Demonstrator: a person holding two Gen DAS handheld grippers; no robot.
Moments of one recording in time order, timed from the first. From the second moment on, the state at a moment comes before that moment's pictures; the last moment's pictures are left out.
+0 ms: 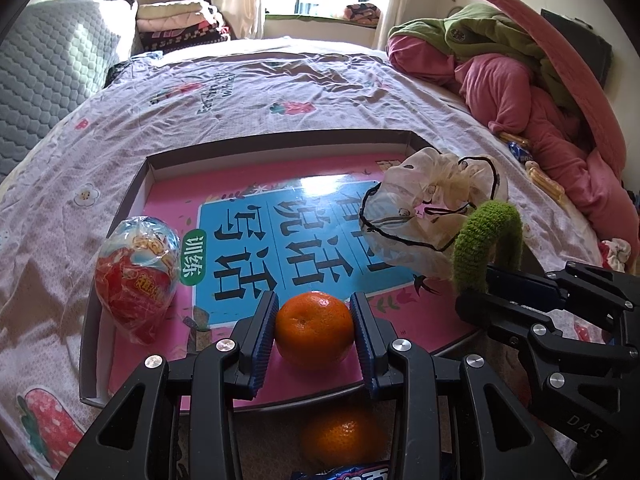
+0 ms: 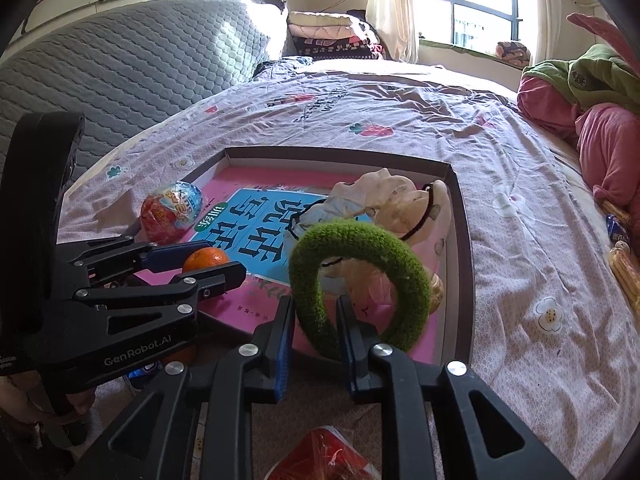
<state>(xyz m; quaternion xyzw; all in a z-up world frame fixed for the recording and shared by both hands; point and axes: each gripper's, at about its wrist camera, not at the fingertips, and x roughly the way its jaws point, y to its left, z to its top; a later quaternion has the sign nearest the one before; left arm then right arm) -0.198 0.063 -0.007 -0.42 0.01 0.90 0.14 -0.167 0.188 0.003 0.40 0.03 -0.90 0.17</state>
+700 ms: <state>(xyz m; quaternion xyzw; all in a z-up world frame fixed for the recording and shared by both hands) -0.198 0.066 -0.002 -0.41 0.01 0.90 0.14 -0.154 0.196 0.012 0.39 0.04 -0.91 0.17</state>
